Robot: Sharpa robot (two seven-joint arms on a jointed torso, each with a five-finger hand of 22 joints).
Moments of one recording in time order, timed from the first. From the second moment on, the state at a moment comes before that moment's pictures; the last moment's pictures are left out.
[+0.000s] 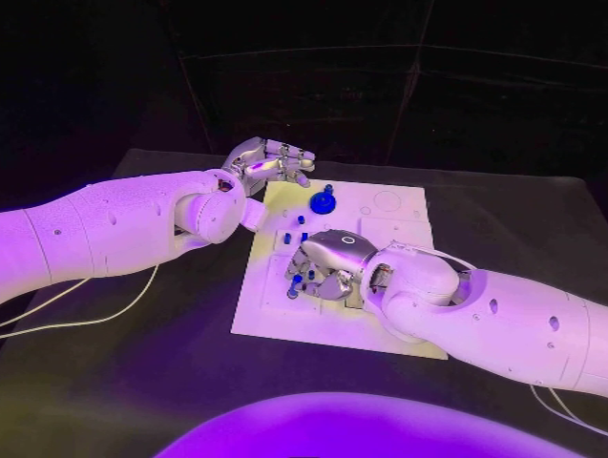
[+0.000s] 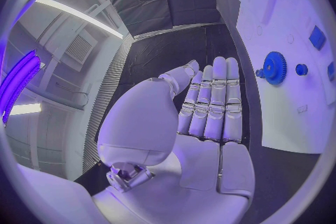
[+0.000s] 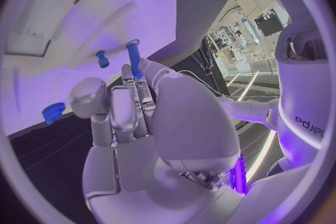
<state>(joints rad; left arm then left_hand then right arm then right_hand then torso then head) 1.21 -0.79 -0.09 1.37 -0.07 -0.26 0.32 1.32 -0.05 0.46 -0.10 0.05 1.00 0.20 0.14 0.08 1.08 0.14 0.18 0.07 1.02 0.07 0.60 0.36 0.17 0.91 0.17 0.46 0.61 1.04 -0.51 -0.06 1.59 -1.65 -0.23 -0.12 1.49 -0.11 0.42 0.08 0.17 1.09 0.15 0.08 0.07 1.21 0.08 0.10 0.06 1.47 -0.01 1.24 1.10 0.13 1.37 0.09 1.23 0.92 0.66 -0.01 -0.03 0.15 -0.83</state>
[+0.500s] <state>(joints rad) 1.21 -0.79 -0.09 1.37 -0.07 -0.26 0.32 1.32 -0.05 0.46 -0.10 0.05 1.00 0.21 0.14 0.08 1.08 0.14 0.18 0.07 1.02 0.07 0.60 0.36 0.17 0.91 0.17 0.46 0.61 1.03 -0.50 -0.06 1.59 -1.66 -0.20 -0.12 1.49 -0.11 0.42 0.08 0.18 1.09 0.15 0.08 0.07 1.21 0.08 0.10 0.06 1.47 -0.01 1.24 1.10 0.13 1.37 0.09 1.23 0.92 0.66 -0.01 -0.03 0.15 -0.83</state>
